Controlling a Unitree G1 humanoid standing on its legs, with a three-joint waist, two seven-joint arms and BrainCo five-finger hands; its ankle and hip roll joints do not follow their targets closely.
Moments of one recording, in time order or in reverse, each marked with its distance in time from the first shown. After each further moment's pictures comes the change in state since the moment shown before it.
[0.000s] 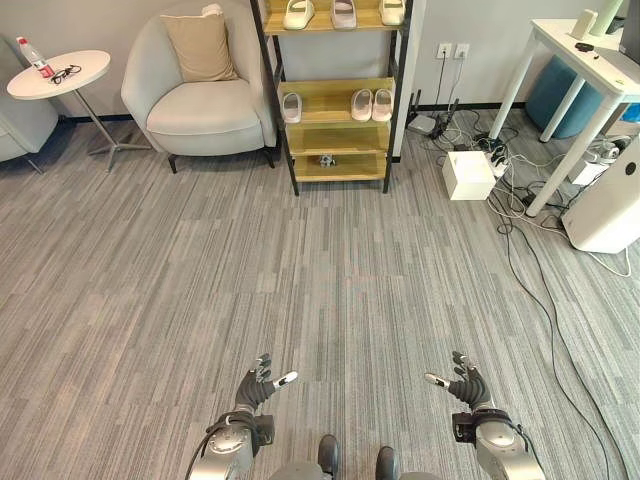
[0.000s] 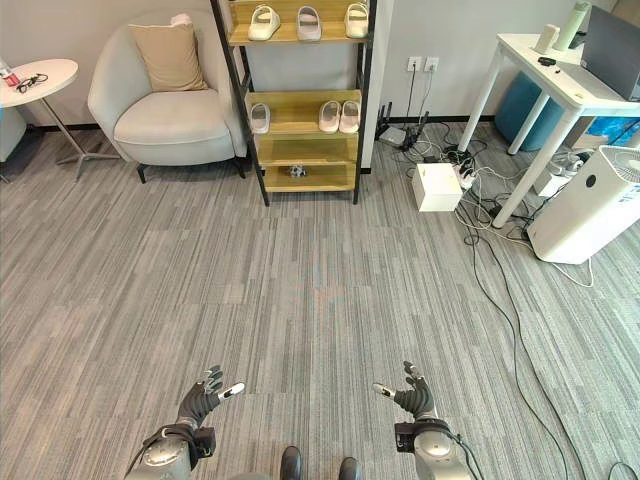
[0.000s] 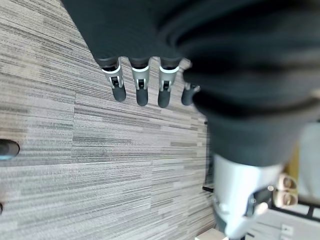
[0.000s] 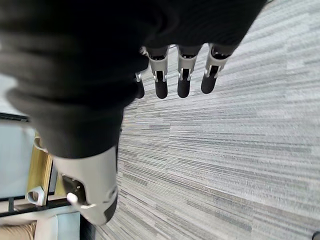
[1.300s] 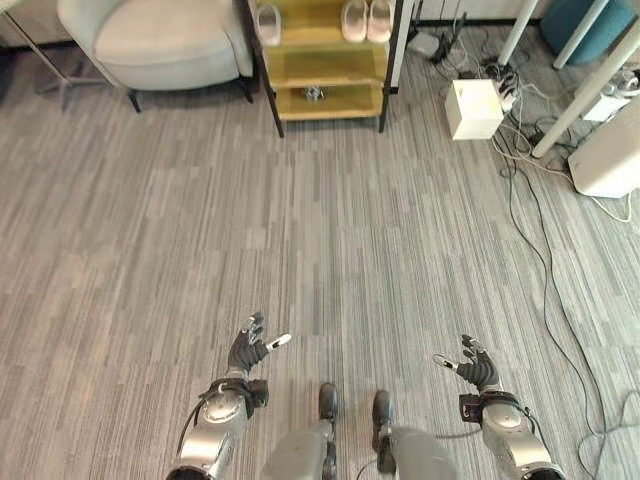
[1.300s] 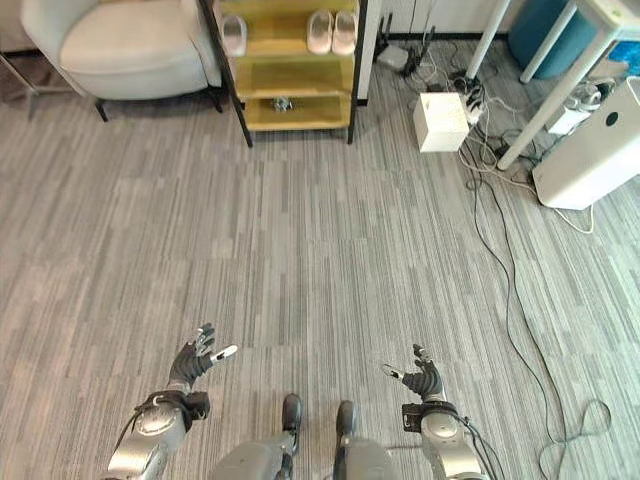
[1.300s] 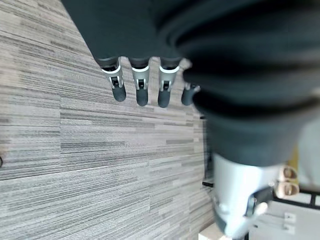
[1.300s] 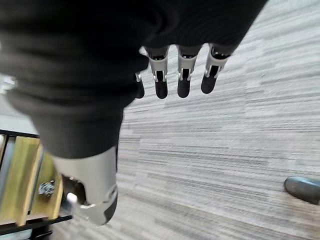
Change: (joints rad) left arm -0.116 0.045 0.042 -0.113 0.050 -0.020 0.050; right arm -0.054 -0.028 -0.039 -0.002 -0.016 0.013 -0.033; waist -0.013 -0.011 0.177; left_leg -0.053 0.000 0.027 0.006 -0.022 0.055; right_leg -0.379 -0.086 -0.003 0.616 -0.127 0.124
